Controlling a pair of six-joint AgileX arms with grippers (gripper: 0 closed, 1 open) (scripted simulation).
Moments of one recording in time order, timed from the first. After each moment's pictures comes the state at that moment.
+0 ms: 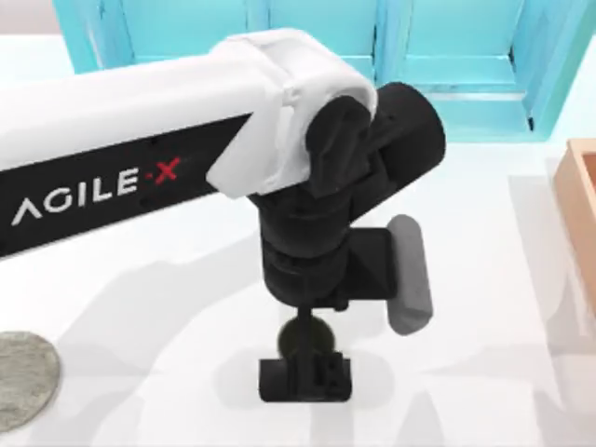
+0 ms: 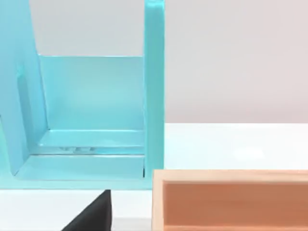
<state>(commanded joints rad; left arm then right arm) -0.92 1.85 1.52 -1.26 0.00 0.67 0.00 0.00 0.00 0.00 0.00 0.00</state>
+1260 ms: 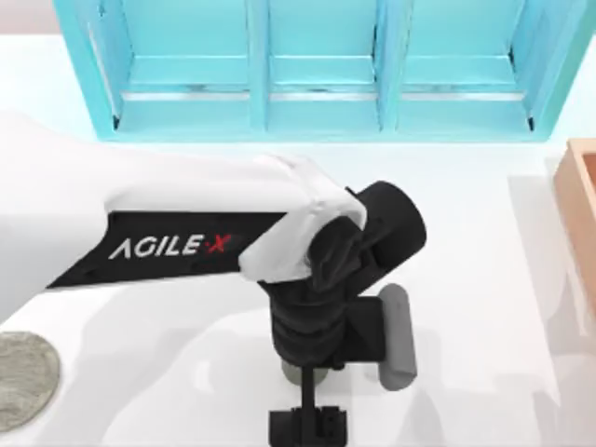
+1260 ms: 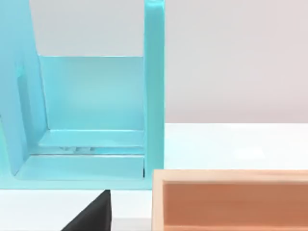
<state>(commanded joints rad) -0.92 1.95 1.26 -0.89 0.00 0.68 0.00 0.00 0.00 0.00 0.00 0.00</state>
